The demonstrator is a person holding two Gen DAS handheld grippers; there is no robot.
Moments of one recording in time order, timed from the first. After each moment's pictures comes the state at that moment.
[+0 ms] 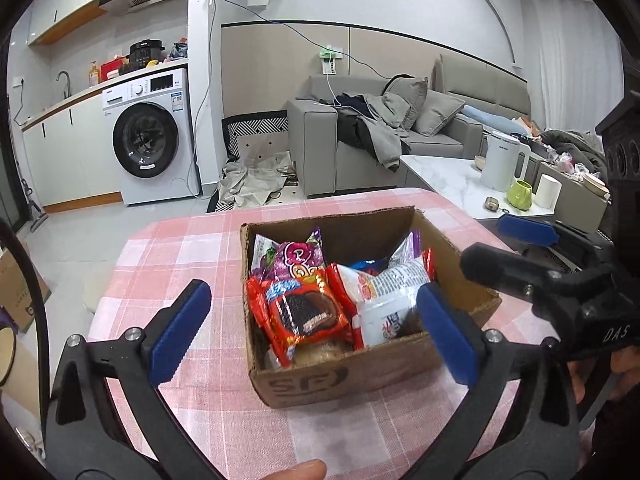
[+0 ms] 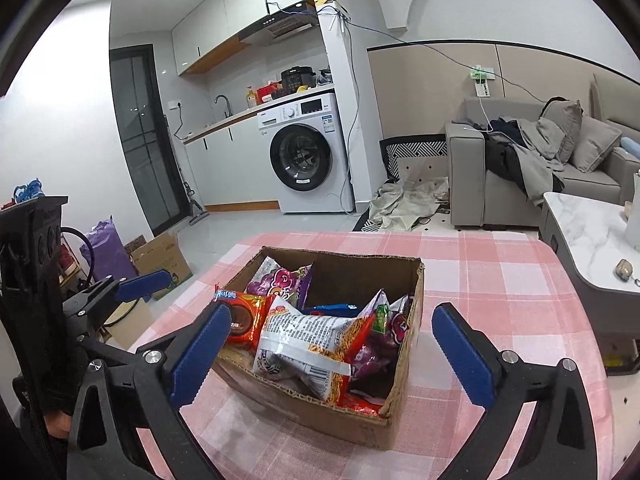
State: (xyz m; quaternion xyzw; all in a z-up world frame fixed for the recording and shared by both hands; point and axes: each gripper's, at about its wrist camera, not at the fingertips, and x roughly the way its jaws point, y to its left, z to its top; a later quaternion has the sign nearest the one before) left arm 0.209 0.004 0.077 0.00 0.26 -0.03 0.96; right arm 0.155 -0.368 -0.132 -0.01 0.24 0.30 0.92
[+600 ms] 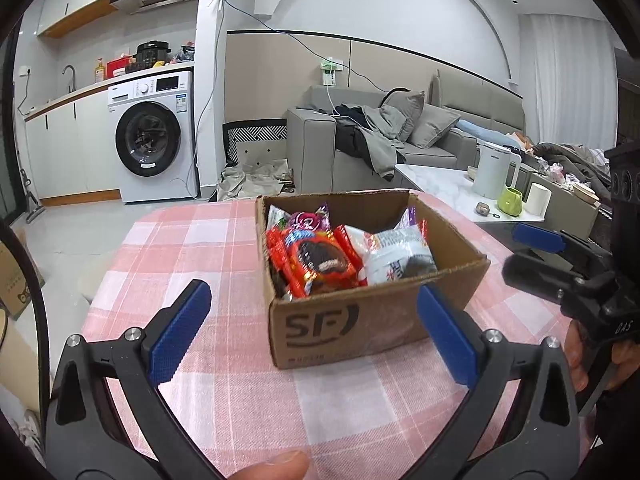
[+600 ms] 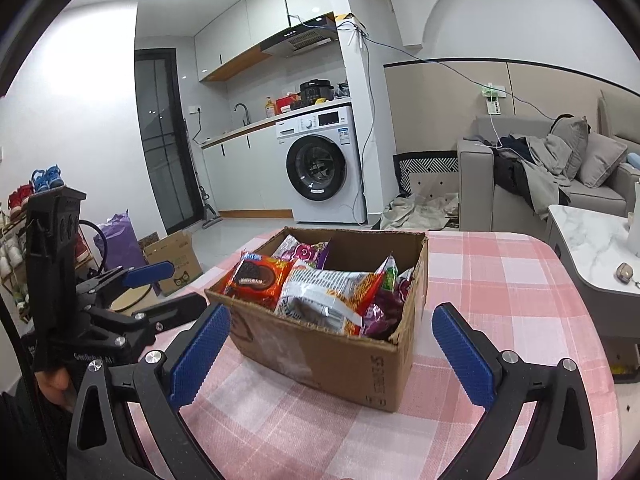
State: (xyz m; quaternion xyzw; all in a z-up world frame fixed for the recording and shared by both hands) left arm 0.145 0.021 0.058 -0.02 0.24 -0.03 0.97; right arm 0.104 -0.392 -0.156 -0.02 0.20 0.33 0.92
